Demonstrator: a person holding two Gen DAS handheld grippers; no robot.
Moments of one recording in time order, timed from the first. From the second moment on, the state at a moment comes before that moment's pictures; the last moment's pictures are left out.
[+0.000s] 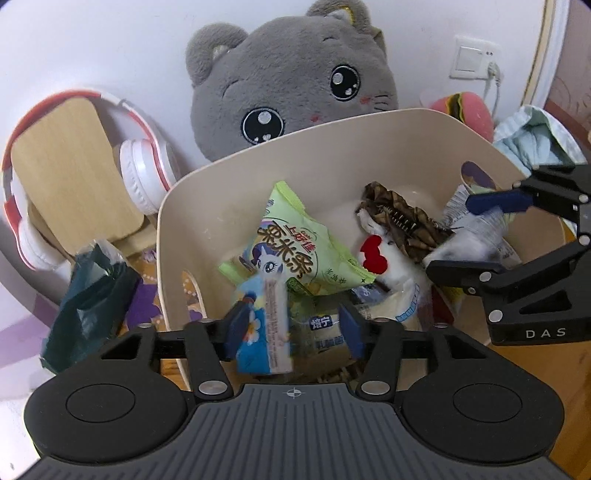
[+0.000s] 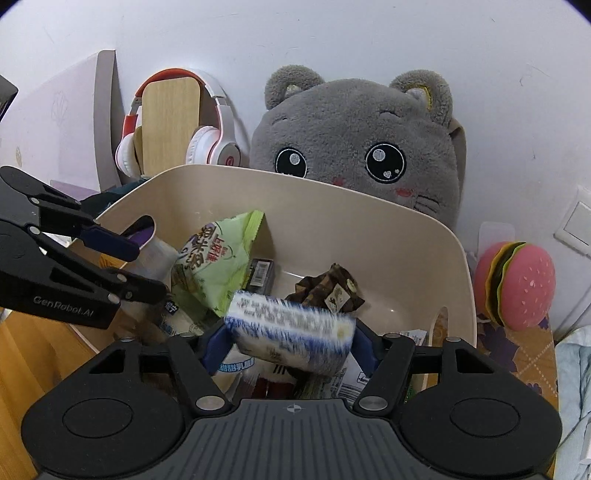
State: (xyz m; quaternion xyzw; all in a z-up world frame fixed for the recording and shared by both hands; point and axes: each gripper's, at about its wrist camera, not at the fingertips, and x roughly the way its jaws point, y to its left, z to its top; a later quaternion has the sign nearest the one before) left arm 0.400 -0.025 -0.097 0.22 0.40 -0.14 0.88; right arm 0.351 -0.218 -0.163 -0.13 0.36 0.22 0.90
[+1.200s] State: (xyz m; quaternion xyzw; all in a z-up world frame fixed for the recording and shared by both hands) left arm 0.287 -0.006 -0.107 0.25 0.38 -0.26 0.85; right arm 0.211 -0.203 -0.211 -0.13 0.37 0.30 0.87
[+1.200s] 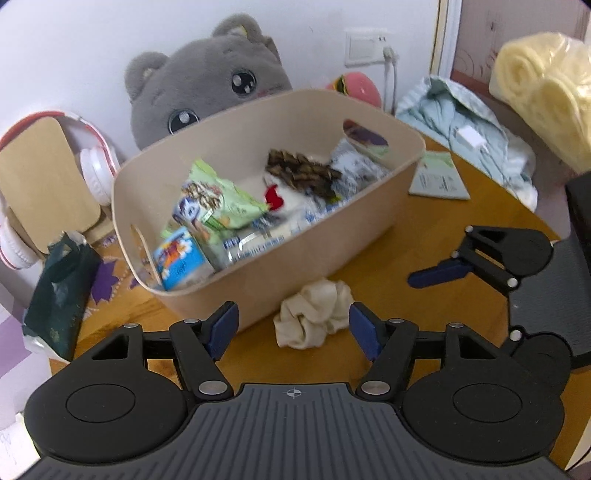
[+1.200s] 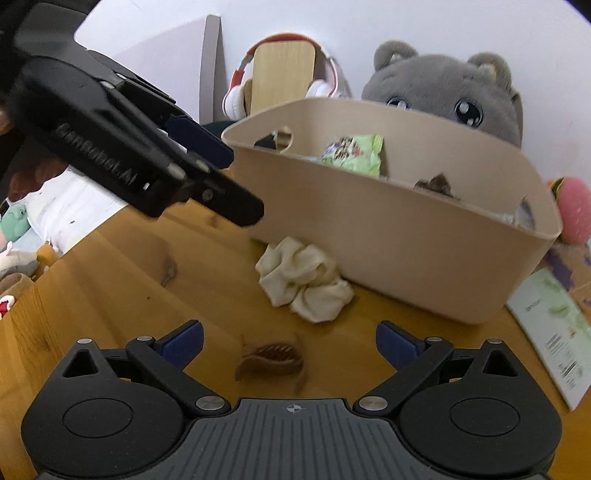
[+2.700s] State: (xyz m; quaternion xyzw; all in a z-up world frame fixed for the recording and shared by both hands) left arm 0.340 -0.034 -0.193 0.19 0.45 -0.21 0.84; right arm 0.243 -0.235 -0.252 -0.18 0.39 0.23 0.87
